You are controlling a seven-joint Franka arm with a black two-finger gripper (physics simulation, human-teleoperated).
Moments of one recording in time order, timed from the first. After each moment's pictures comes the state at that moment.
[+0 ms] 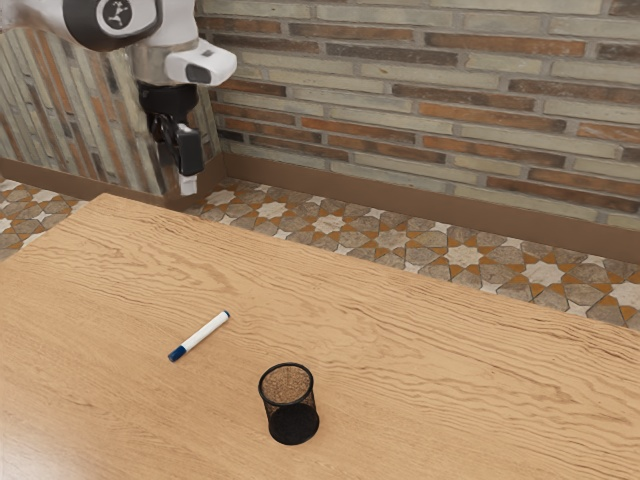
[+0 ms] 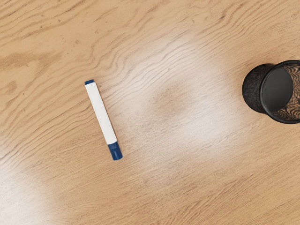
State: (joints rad) arm 1.57 0.17 -1.81 -1.58 0.28 1.44 0.30
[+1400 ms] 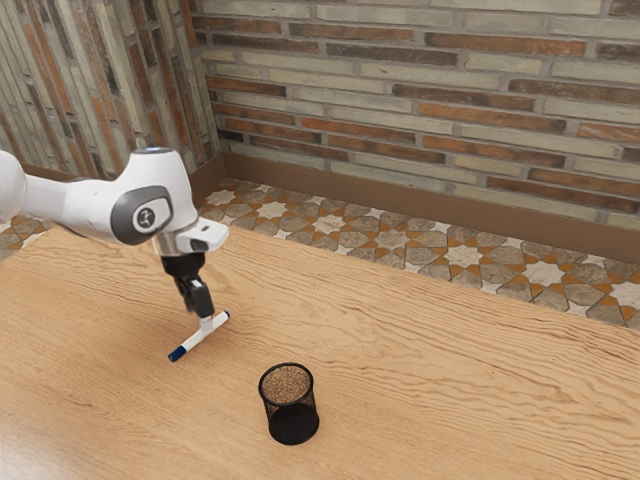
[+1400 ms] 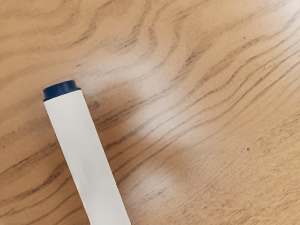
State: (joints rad) arm 0.95 0.48 -0.86 -2.00 0.30 2.15 0.46
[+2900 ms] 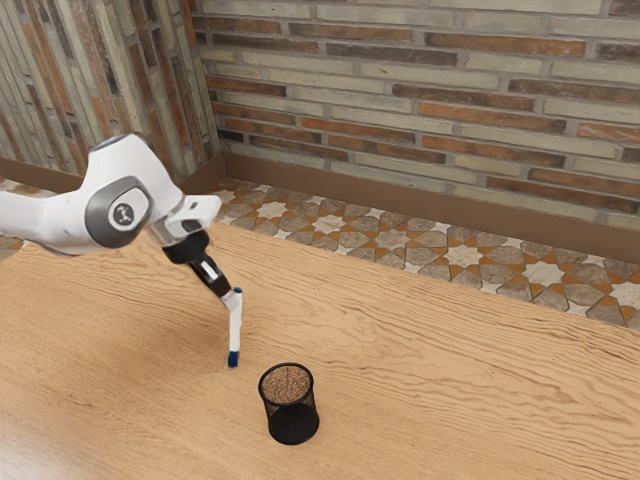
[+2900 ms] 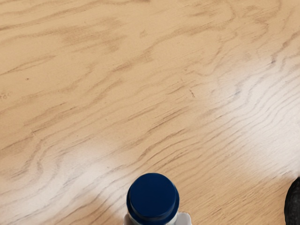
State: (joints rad) arm 1.40 0.42 -1.36 -2.21 0.07 2.41 0.51
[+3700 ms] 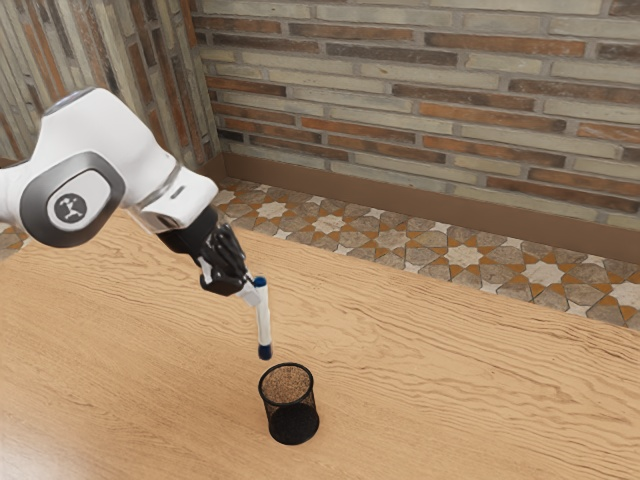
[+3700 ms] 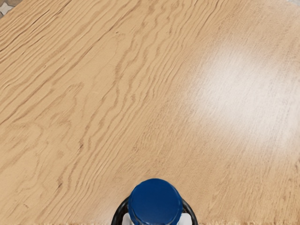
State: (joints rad) arm 2.13 0.58 -2.41 -2.44 0.06 2.35 0.66
